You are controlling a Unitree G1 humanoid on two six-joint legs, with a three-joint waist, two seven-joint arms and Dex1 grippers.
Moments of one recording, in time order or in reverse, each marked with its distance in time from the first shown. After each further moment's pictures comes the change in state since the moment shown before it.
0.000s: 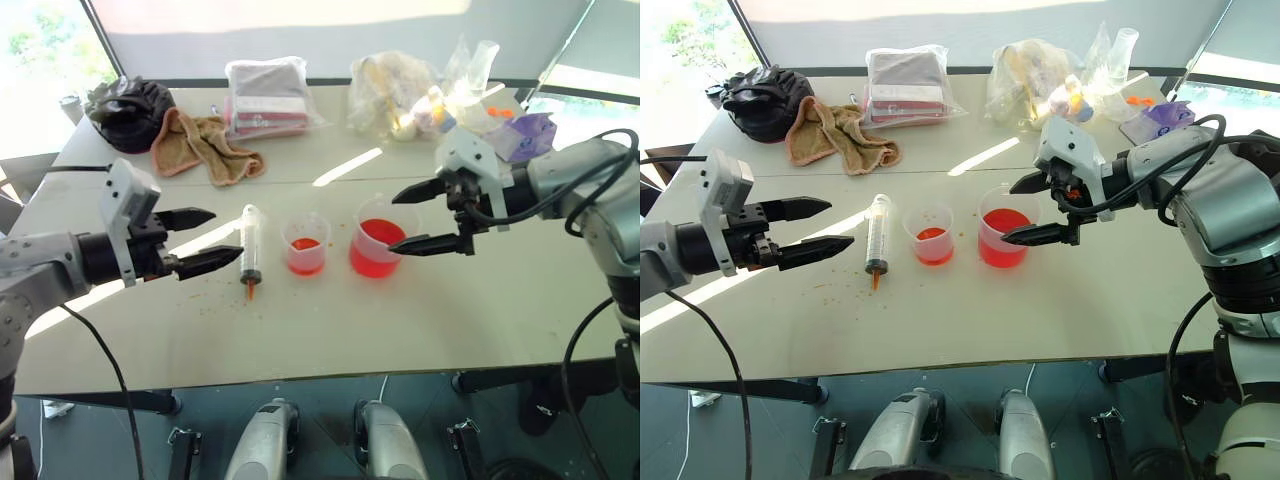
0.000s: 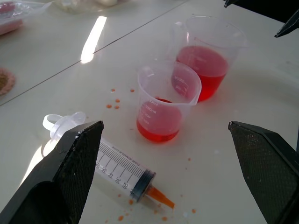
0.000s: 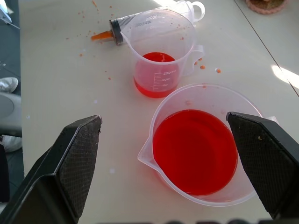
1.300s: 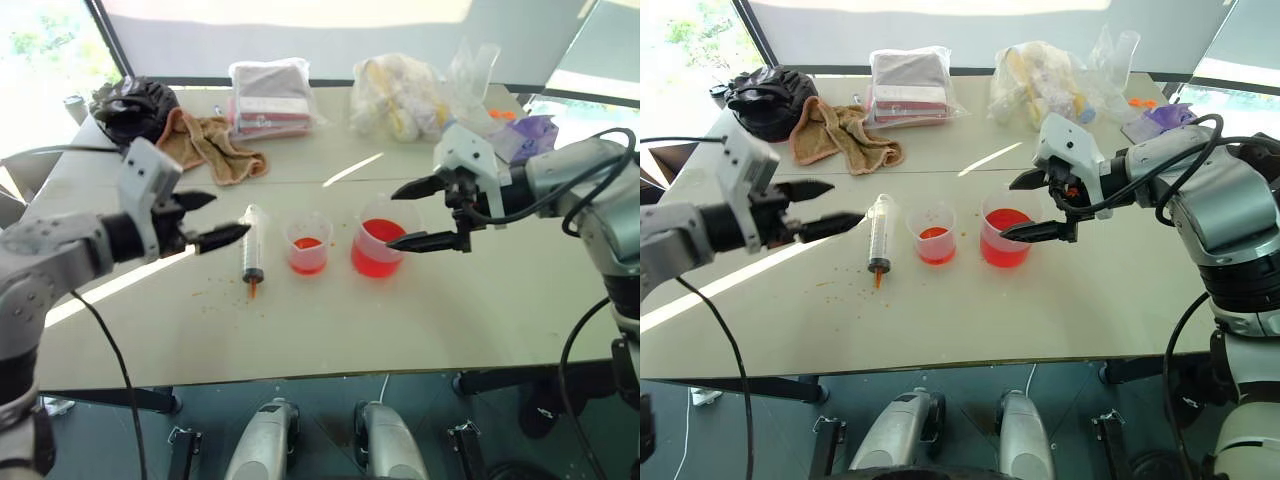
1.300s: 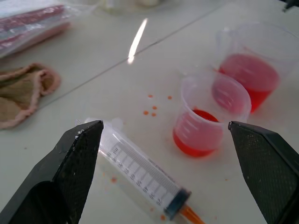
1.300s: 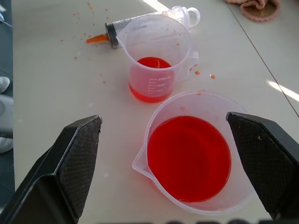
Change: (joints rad) left arm -0.290 -0.104 -0.134 0.071 0.034 0.208 0.346; right arm -0.002 0.015 -0.002 0.009 -0.017 -0.020 -0.018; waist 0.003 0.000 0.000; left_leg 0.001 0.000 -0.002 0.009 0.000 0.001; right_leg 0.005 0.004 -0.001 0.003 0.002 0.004
